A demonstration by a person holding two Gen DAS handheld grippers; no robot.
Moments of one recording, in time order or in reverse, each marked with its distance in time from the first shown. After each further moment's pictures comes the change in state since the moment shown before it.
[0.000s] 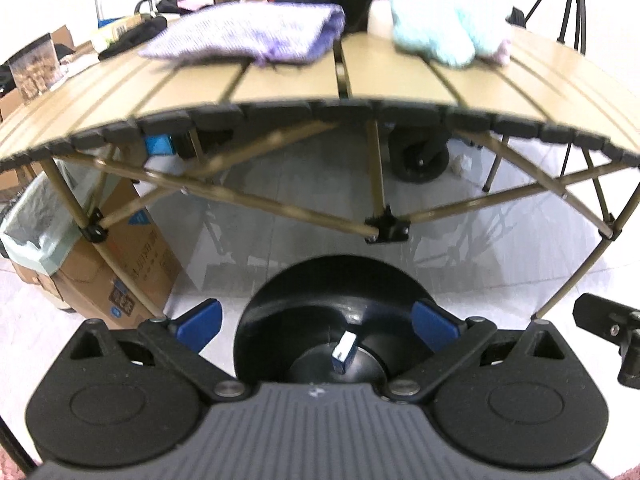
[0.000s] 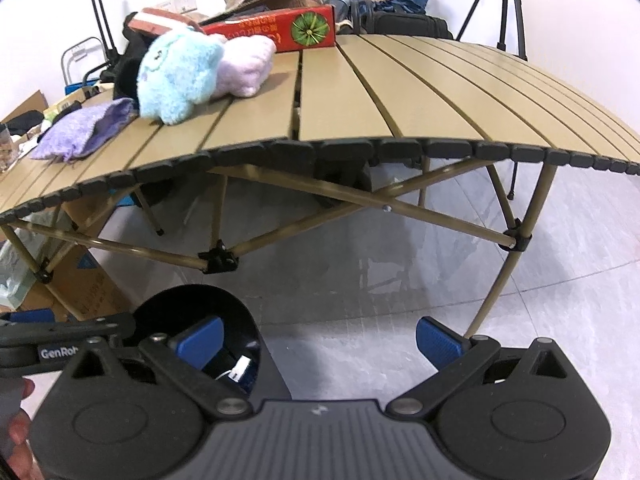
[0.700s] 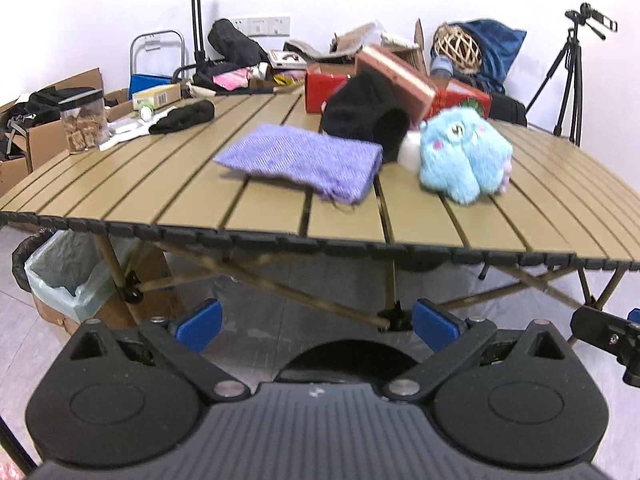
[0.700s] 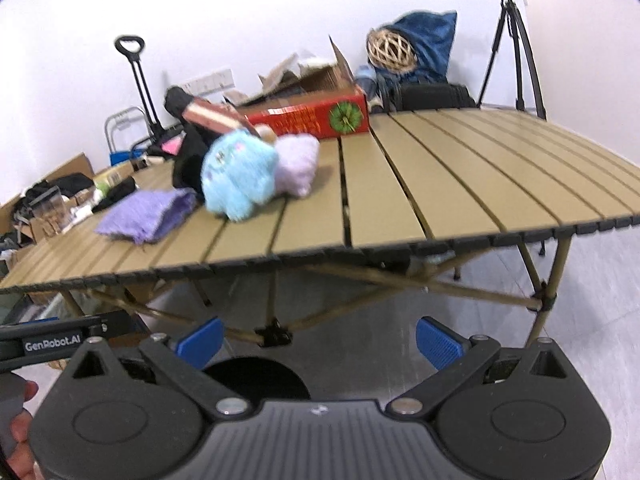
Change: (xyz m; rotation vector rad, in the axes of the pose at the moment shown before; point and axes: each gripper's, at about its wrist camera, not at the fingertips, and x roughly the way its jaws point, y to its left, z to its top) left arm -0.065 0.037 0.019 -0.085 -0.246 -0.013; right arm -0.049 0.008 0.011 0.019 -0.239 0.133
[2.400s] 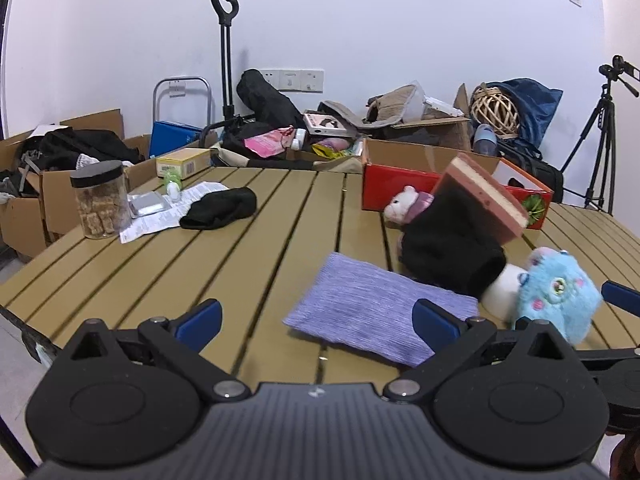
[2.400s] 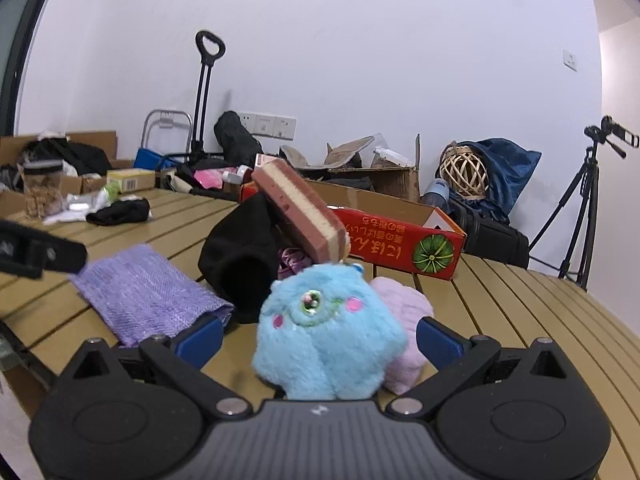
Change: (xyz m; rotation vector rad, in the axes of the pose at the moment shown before) left arm 0.044 0.064 0.097 -0.034 -0.139 0.050; right arm 0.108 0.106 0.077 -0.386 -0.222 -0.062
